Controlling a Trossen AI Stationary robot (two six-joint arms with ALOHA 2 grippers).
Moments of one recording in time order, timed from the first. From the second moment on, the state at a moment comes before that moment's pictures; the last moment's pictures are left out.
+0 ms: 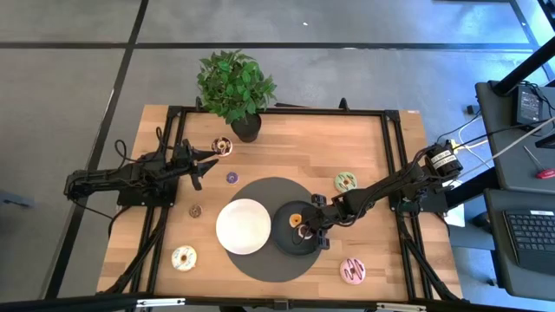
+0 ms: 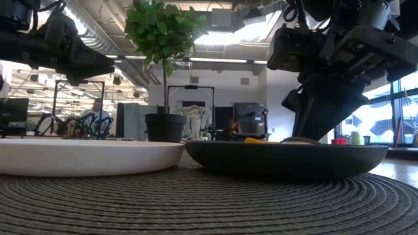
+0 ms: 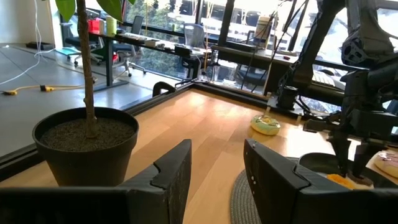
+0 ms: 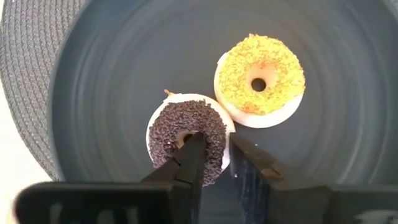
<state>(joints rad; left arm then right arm) 0.12 0.01 0.05 -0.08 -0.29 -0.20 0.36 1.71 0.89 -0.18 0.05 0.38</state>
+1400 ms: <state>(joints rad) 0.12 0.17 0.16 -0.18 -0.45 -0.33 0.26 0.71 0.53 -0.23 0.15 0.20</state>
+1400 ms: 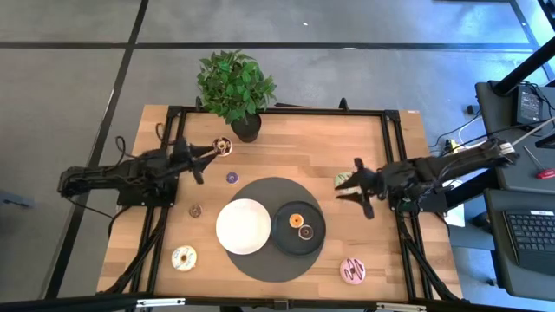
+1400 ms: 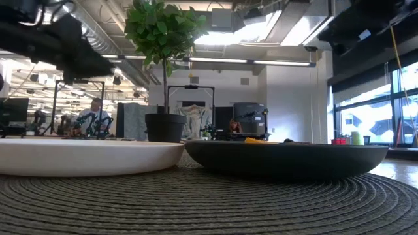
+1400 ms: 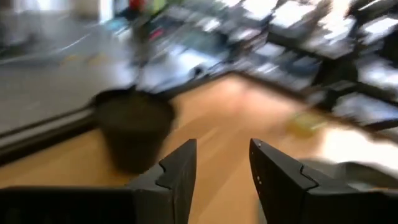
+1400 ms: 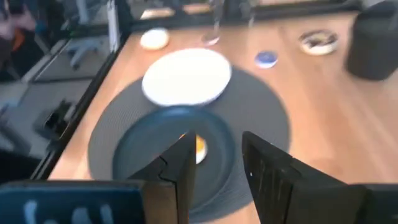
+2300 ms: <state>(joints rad) 0.39 1.11 0.39 -0.18 -0.37 -0.07 0.18 0.87 0.53 -0.26 0.17 0.16</state>
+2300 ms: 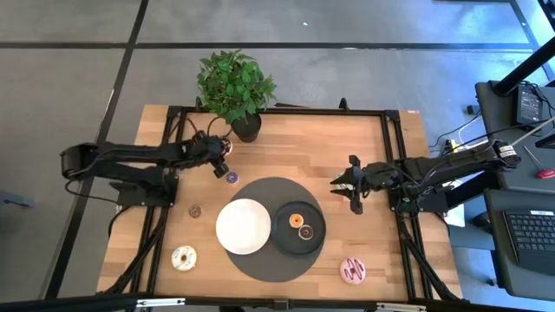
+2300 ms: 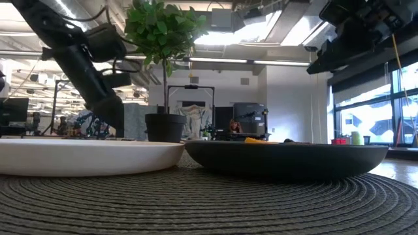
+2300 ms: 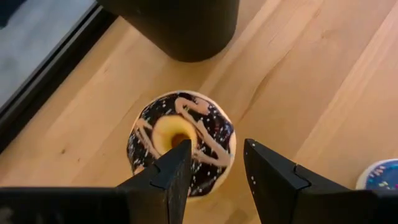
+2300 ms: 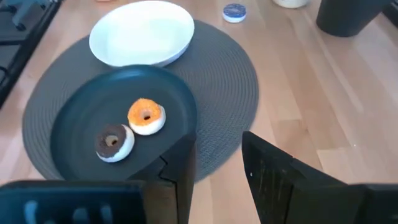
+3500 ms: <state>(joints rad) 0.33 1.18 0.39 -0.09 -0.18 -0.08 0.18 0.88 0.53 -0.26 0.17 0.07</state>
